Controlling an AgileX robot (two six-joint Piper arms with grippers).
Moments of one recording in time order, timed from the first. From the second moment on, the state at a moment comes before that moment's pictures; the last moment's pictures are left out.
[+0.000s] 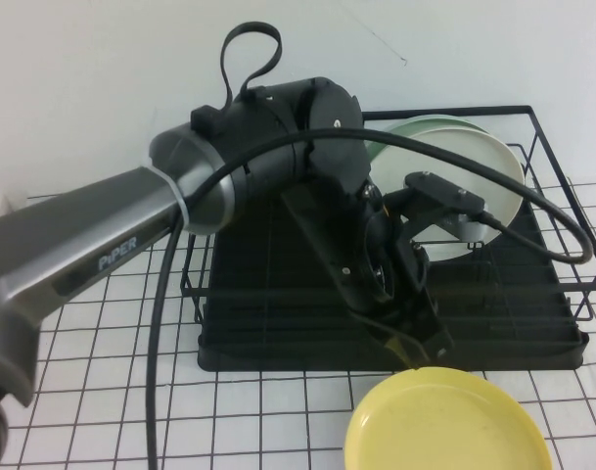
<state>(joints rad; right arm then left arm) -0.02 -0.01 0.02 0.07 0.41 -0.17 -0.71 1.93 -1.71 -0.49 1.24 0.47</state>
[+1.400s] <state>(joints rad) -0.02 -0.01 0.02 0.07 0.41 -0.17 -0.68 0.65 -0.38 -0.41 0.00 0.46</state>
